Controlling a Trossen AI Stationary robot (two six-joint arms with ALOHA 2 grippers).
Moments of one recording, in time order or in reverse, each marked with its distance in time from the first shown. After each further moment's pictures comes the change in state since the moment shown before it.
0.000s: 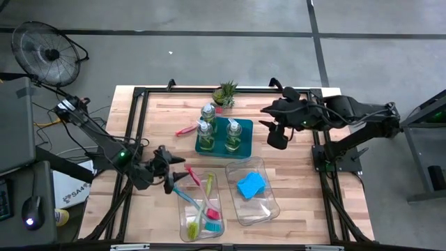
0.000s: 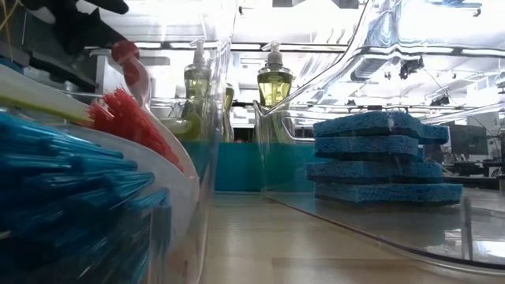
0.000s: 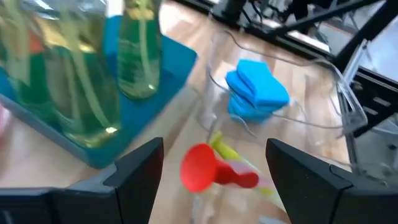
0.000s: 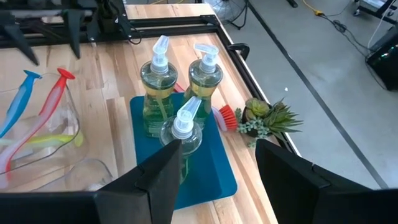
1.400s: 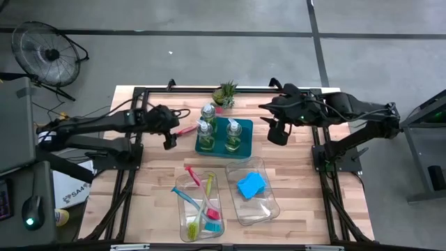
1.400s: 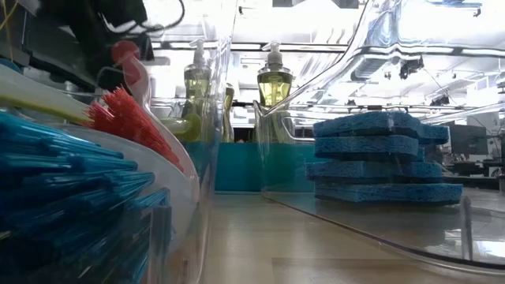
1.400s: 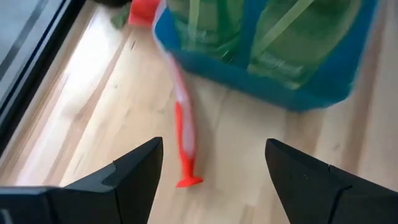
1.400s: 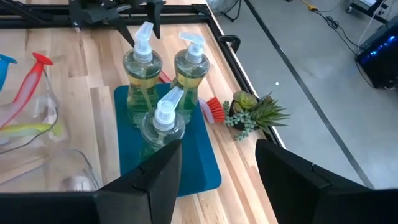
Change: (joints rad) left arm 0.990 -0.104 0.000 -0.345 0.658 0.875; right arm -0.052 0.000 0.000 -0.027 -0.024 -0.060
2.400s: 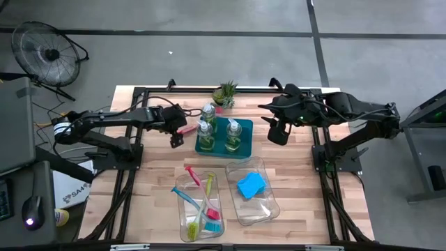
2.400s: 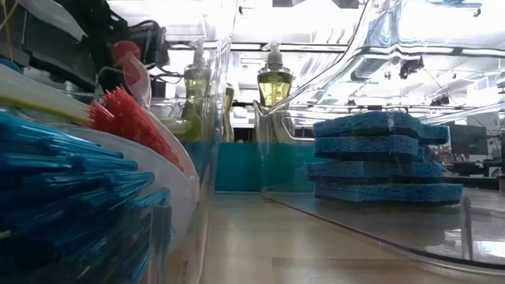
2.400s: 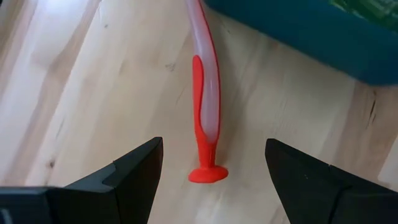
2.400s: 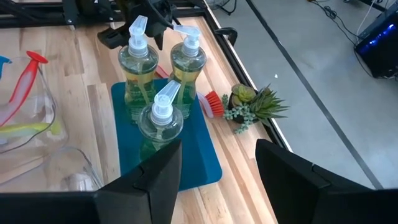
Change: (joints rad) left arm 0.103 0.296 0.000 0.059 0.001 0.007; right arm -0.006 0.000 0.000 -0.028 0.009 0.040
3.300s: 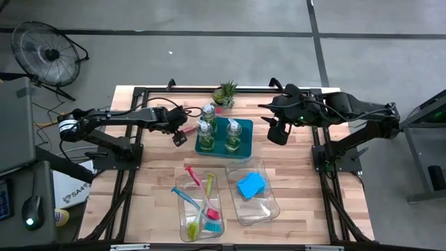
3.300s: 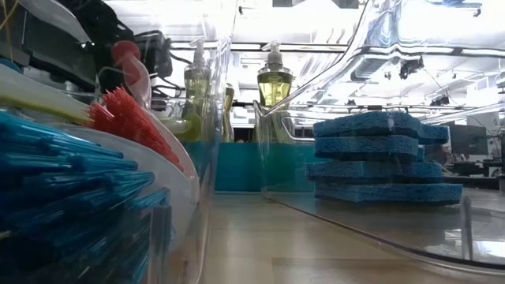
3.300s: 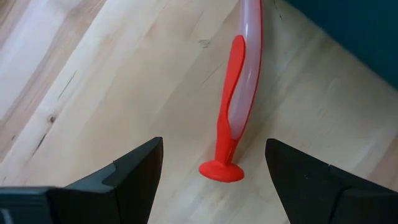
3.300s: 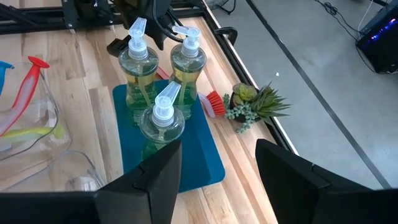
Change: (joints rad) left arm 0.000 0.072 0.000 -0.004 -0.081 -0.233; right arm 0.000 0.000 0.000 0.001 -0.001 0.026
